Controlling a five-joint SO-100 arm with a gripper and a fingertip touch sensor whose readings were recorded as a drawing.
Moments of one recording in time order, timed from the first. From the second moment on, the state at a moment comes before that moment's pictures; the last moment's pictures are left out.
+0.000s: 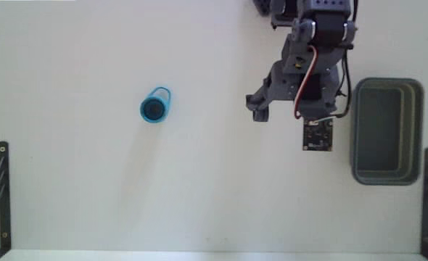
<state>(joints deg) -0.5 139.3 114.3 80.9 -0.3</state>
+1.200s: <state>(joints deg) 7.8 139.3 114.3 80.9 -0.2</state>
